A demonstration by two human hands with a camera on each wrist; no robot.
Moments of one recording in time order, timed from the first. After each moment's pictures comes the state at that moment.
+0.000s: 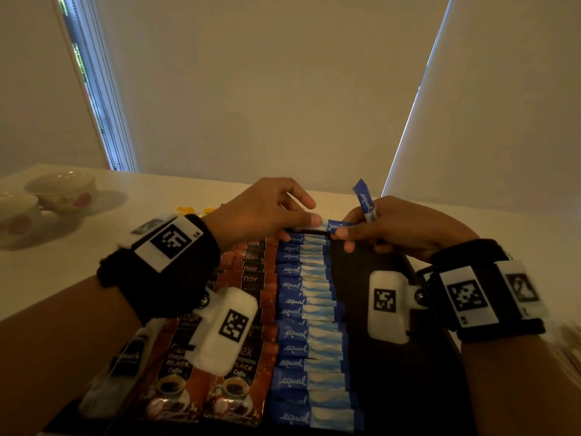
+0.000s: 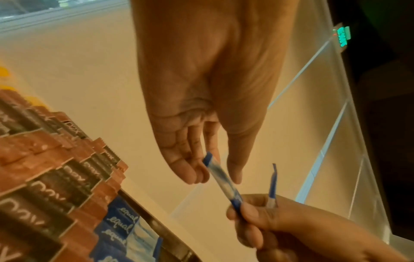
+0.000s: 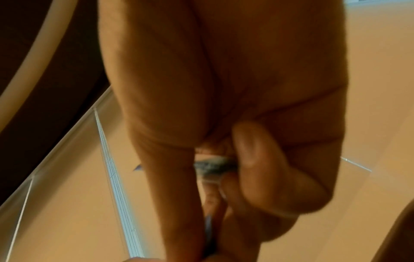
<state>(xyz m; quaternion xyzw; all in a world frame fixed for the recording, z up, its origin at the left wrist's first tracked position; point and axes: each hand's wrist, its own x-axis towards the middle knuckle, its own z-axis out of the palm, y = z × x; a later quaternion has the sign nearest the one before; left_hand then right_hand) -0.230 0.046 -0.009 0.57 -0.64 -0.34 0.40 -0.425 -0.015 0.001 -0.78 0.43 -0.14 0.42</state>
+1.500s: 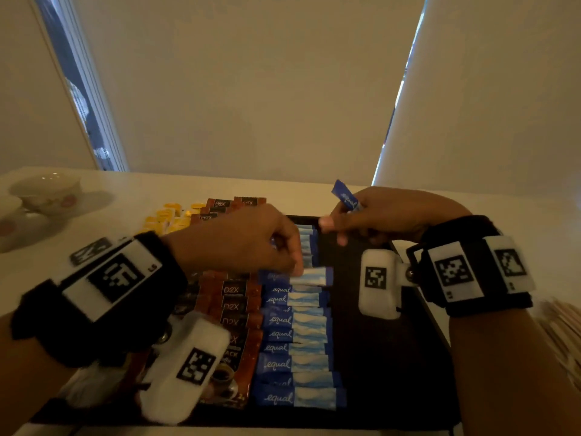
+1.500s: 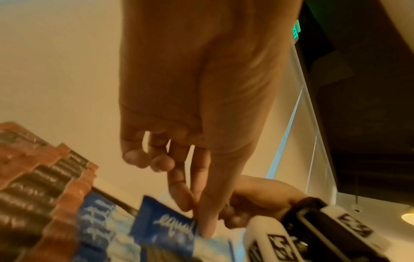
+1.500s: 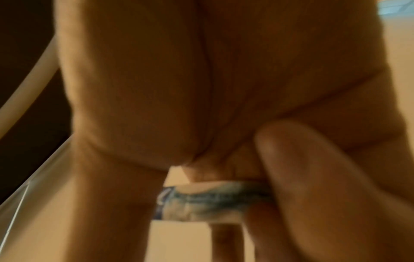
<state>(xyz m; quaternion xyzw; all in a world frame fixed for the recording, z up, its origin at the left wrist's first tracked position) -0.246 0.079 -0.009 0.56 -0.77 -0.26 0.16 -0.434 -0.003 0.015 -0.82 0.44 -0.05 0.37</state>
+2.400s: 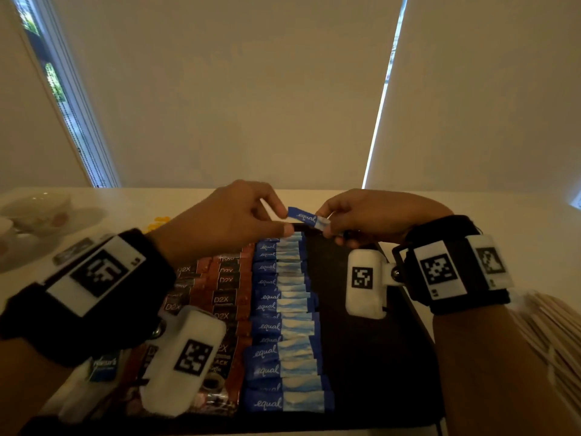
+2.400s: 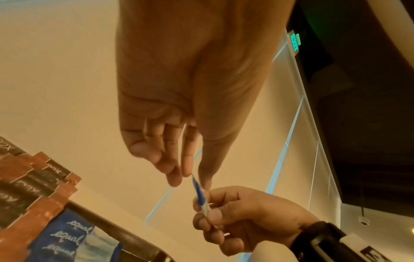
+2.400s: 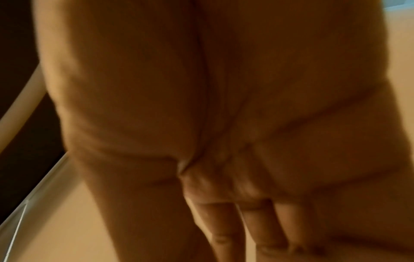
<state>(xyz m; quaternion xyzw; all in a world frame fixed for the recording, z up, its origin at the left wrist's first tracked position) -0.251 0.075 0.011 0.62 -0.69 -0.23 0.30 -0.440 -0.002 0.020 -0.77 0.45 -0.08 0.43</state>
